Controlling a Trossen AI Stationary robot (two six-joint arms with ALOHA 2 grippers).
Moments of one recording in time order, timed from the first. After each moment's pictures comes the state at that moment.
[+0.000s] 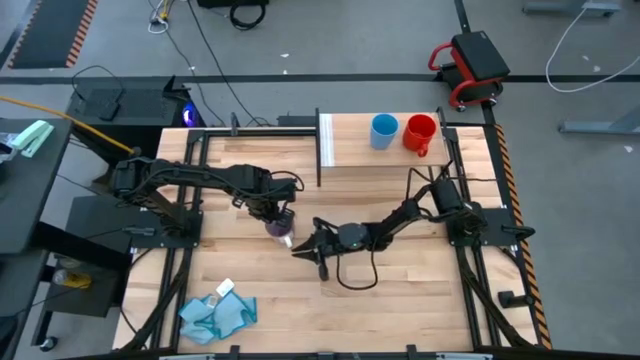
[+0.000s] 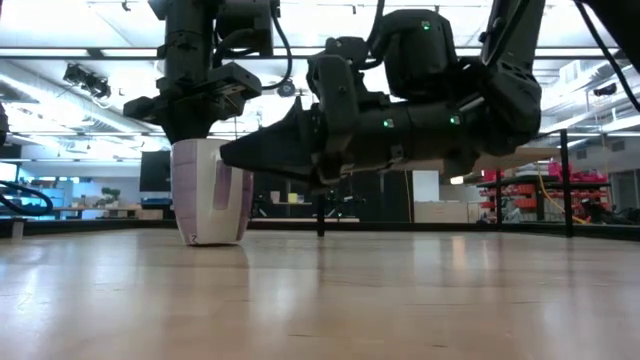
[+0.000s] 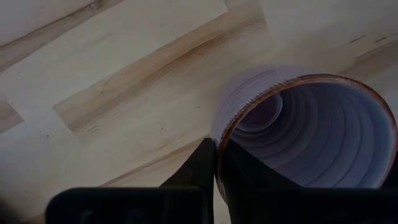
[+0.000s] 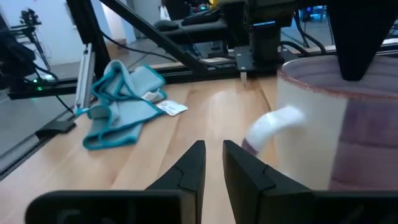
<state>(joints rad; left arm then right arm) 0.07 1.58 1.15 -1.01 0.04 -1.03 0.18 2.20 0.96 1.11 0.05 0.14</state>
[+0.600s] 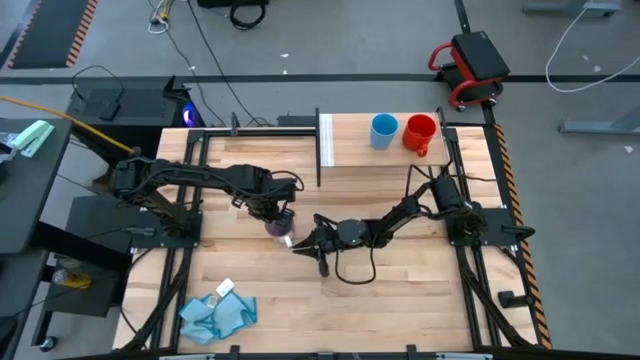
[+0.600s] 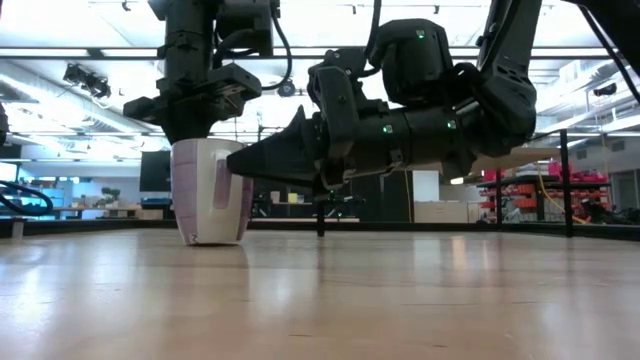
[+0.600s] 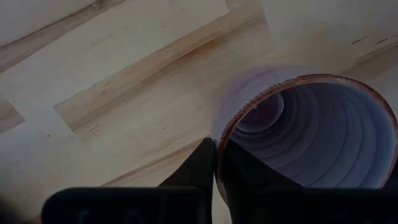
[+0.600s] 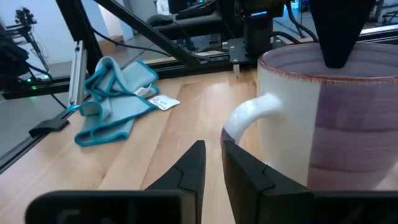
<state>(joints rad) 0.07 1.58 1.15 -1.01 0.04 -1.03 0.15 2.19 0.95 1.09 0.04 0.16</state>
